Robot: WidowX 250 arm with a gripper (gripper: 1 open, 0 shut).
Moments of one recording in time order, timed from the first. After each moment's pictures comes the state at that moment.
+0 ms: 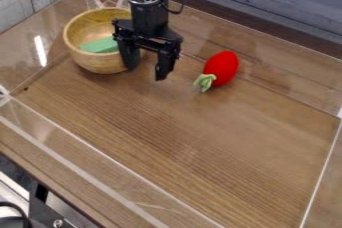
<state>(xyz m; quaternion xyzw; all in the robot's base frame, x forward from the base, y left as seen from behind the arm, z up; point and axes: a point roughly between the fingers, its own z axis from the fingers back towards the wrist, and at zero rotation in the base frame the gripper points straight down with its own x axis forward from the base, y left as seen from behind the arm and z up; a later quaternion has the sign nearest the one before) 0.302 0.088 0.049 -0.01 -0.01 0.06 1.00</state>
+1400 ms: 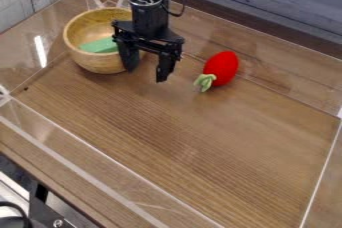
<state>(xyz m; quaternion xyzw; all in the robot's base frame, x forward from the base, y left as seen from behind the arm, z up) 0.303 0.078 0.048 0.00 -0.01 0.07 1.00</state>
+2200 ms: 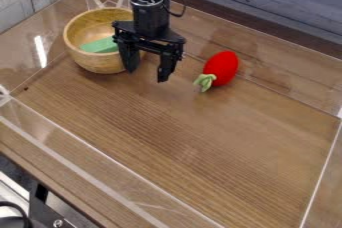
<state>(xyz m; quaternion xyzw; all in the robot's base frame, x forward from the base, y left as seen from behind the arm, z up) 0.304 0.075 0.048 0.00 -0.01 0.08 1.00</state>
